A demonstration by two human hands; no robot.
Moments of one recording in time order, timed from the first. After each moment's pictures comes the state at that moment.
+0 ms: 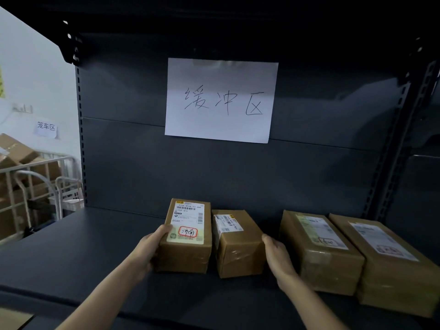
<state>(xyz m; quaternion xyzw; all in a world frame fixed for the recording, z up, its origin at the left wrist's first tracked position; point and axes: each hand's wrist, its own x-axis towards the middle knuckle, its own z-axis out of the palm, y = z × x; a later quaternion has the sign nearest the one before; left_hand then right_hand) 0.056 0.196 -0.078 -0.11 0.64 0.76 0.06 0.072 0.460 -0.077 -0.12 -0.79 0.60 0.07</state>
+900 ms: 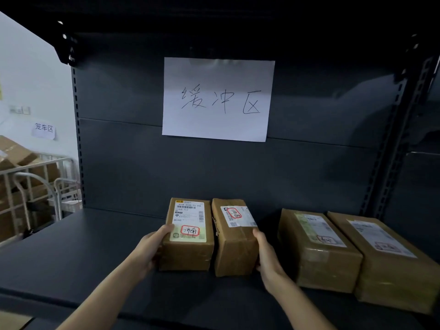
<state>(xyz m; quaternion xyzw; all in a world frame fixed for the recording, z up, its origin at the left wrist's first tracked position) 0.052 0.199 -0.079 -0.09 0.64 0.76 0.05 0.074 0.440 -0.079 -0.14 -0.69 0.71 0.01</state>
